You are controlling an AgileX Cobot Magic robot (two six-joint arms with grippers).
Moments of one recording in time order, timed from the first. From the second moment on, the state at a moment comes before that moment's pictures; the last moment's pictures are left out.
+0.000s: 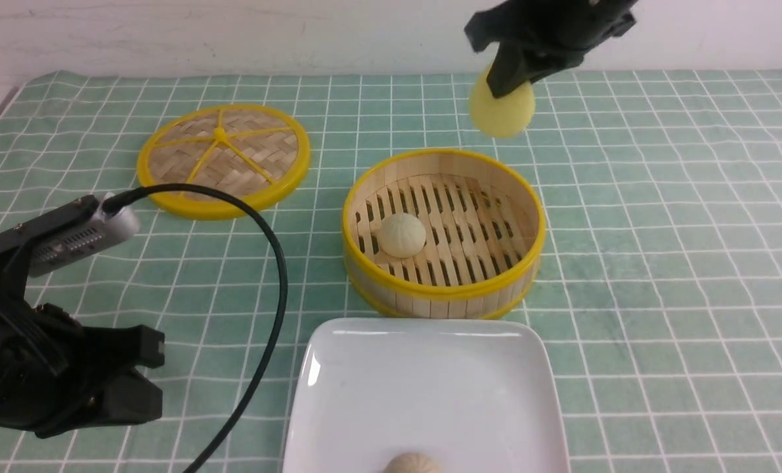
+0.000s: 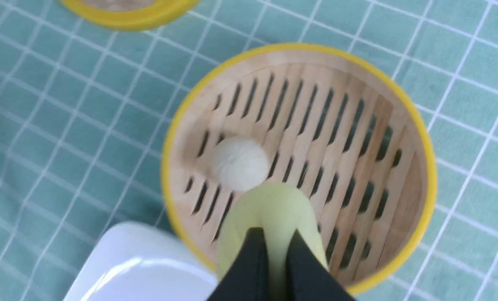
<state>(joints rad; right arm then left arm) 0.43 1.87 -2.04 0.28 1.24 -0.02 -0.01 1.09 -0.73 -0.46 0.96 0.09</state>
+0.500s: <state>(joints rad) 0.70 1.65 -1.08 0.34 0.70 -0.03 -0.01 1.09 -0.73 -0.46 0.86 0.09</state>
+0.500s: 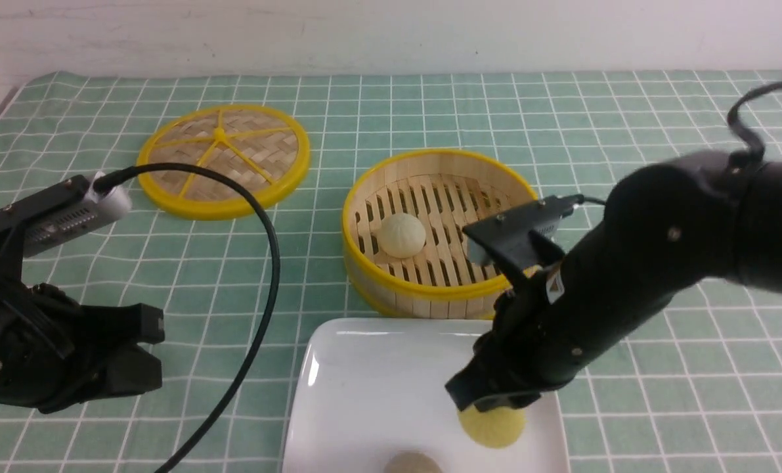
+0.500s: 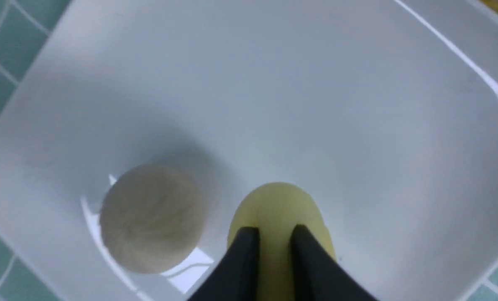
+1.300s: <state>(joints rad) 0.49 1.33 -1.29 0.04 1.23 -0.02 -0.05 1.22 -0.92 -0.54 0.96 0.19</state>
